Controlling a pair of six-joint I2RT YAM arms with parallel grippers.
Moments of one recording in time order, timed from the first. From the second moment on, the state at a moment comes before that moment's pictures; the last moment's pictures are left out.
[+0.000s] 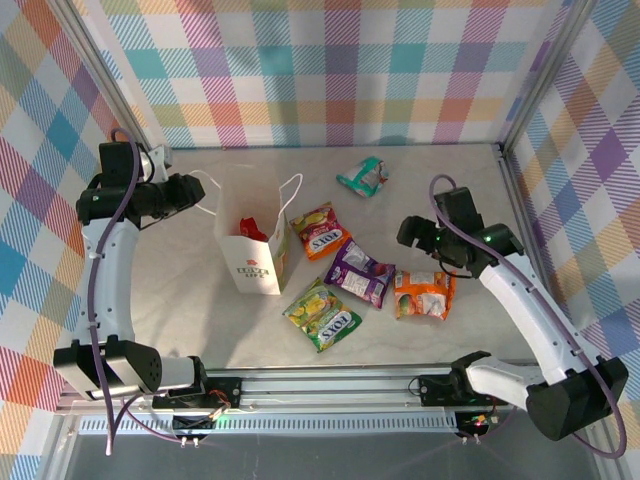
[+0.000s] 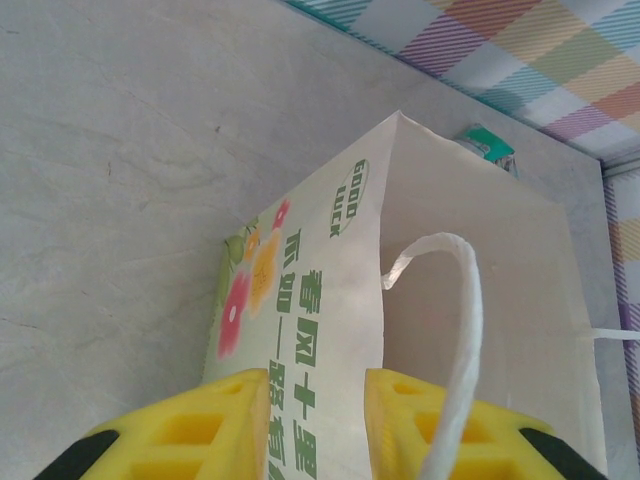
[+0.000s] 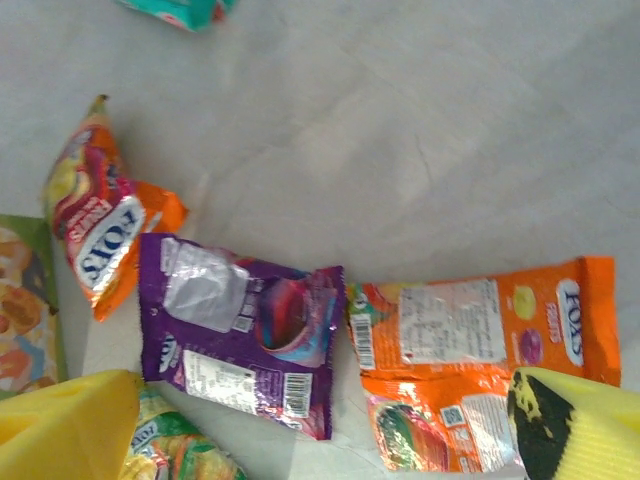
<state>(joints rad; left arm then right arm) 0.14 1.33 1.52 -1.01 0.43 -0.29 0.36 1.12 1.11 -0.96 0.07 0.68</state>
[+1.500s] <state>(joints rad) 0.12 1.34 1.52 -1.02 0.40 -0.27 0.01 1.15 0.71 -0.84 -0.18 0.71</state>
